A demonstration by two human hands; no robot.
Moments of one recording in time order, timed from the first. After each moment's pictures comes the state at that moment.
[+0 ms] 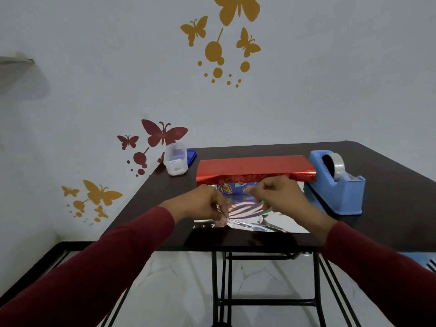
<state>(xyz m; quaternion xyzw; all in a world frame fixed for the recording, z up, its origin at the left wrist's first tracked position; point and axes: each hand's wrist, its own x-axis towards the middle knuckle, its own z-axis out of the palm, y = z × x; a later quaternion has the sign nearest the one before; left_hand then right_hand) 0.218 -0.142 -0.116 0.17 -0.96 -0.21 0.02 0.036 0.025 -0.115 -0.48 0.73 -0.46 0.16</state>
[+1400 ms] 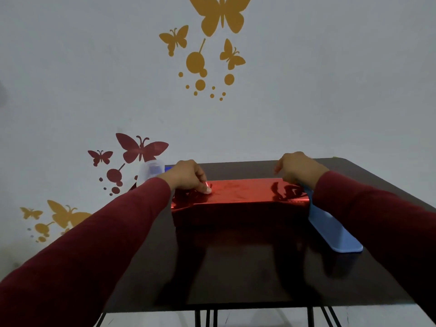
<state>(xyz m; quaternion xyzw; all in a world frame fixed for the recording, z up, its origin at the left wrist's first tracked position) 0.126 -0.240 -0.049 0.37 -0.91 -0.19 0.09 -0.110 -0.055 -0.040 -0.44 0.89 -0.10 -0.02</state>
